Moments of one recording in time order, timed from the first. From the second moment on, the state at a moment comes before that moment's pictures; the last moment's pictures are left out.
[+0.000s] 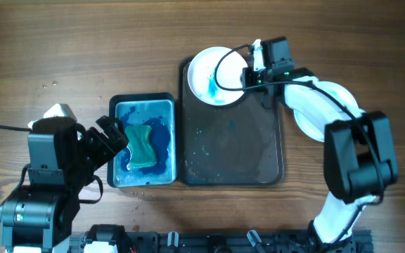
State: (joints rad) left arm -0.07 0.83 1.13 -1.14 -0.03 -0.70; right arm 0.27 1.96 1.24 -0.26 -0.13 0.18
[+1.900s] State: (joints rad) left arm -0.07 0.98 1.08 -1.24 0.11 -0.65; right arm 0.27 1.37 0.79 -0.66 -0.20 0.29
